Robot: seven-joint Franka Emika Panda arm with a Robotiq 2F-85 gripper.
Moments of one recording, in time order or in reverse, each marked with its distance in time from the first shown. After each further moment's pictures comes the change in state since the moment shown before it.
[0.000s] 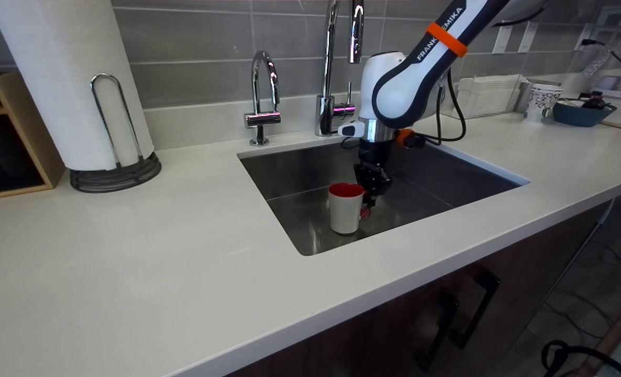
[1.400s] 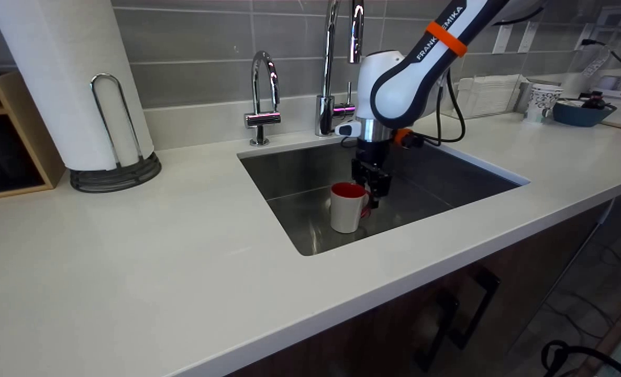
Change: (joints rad) arm 0.005 0.000 0.008 0.007 -0.025 -0.005 0.070
